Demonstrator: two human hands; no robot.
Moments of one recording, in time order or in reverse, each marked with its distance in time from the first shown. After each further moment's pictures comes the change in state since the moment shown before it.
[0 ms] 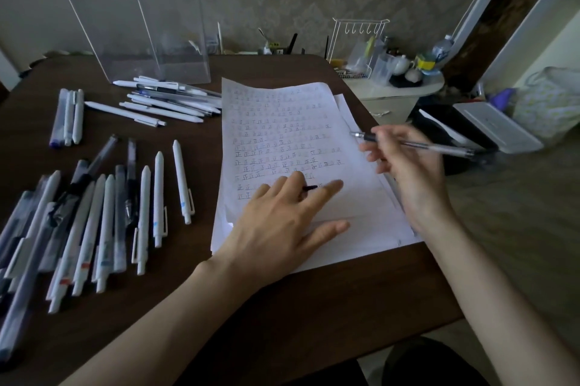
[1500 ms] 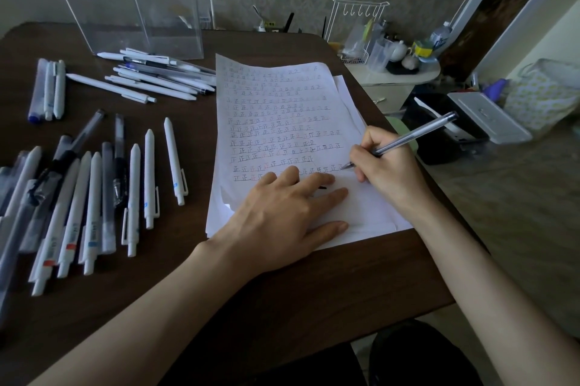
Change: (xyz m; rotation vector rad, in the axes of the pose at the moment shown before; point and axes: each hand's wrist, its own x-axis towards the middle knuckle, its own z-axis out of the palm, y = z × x) left_hand 0.002 -0.001 0.006 0.058 -0.164 0.099; right_hand 0.001 0.019 0.008 -0.402 -0.158 0.011
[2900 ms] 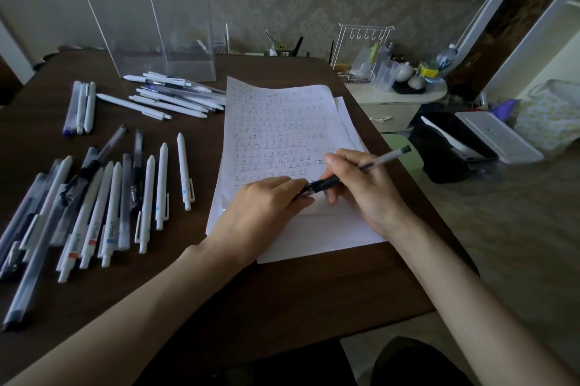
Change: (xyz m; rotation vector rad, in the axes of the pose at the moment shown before) left_hand -0.004 -0.003 -0.013 -0.233 0.371 -0.070; right_hand -0.014 -0.025 0.012 0.487 -0.298 -0.020
